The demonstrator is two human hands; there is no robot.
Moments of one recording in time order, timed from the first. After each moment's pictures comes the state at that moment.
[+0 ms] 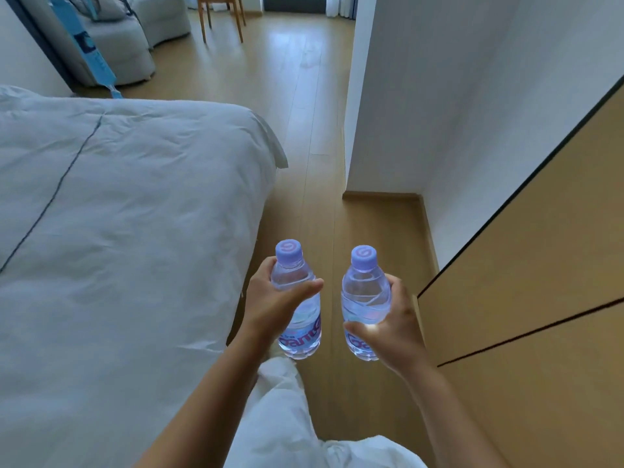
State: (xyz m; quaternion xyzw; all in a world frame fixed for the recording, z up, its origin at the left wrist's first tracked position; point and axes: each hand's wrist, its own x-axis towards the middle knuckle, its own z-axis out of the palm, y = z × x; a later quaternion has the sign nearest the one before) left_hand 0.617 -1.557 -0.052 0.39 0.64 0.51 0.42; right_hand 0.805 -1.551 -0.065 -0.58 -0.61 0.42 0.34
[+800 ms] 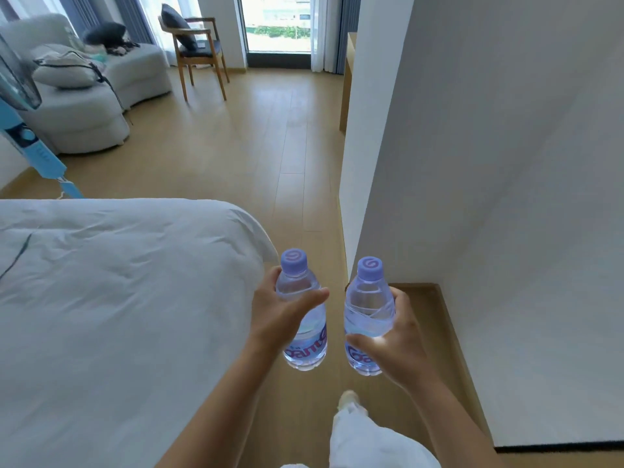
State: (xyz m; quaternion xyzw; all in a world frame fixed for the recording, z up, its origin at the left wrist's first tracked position) left_hand 0.511 -1.080 -0.023 0.41 0.62 0.53 0.41; right_hand 0.696 -1.085 -0.050 -0.56 -0.62 0.40 0.37
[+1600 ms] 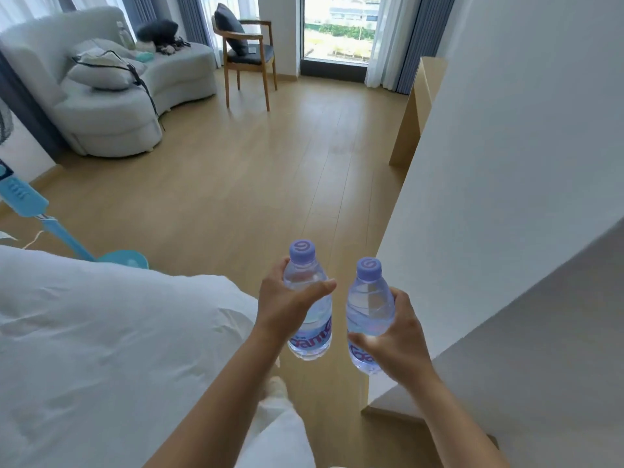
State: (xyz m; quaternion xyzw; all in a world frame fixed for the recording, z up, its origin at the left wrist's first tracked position) left_hand 0.418 -0.589 -0.025 0.36 0.66 0.55 0.37; right_hand 0.599 -0.567 -0.057 -0.54 -0.68 0.38 0.32
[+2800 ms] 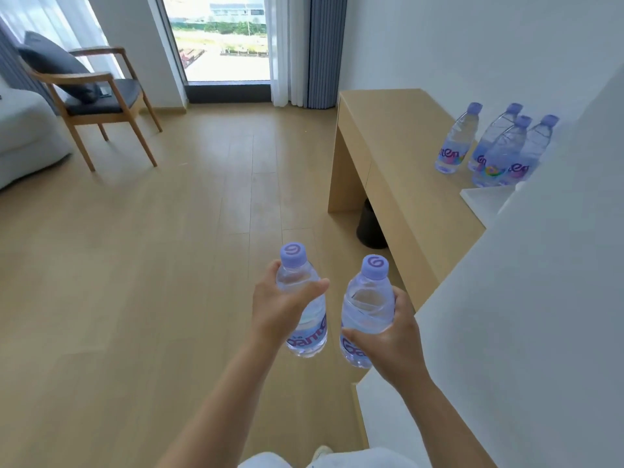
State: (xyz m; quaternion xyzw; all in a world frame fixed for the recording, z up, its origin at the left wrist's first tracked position) left_hand 0.325 0.143 -0.020 0.42 0.60 0.49 0.48; right_hand 0.499 0.106 -0.059 -0.62 -0.54 0.35 0.45
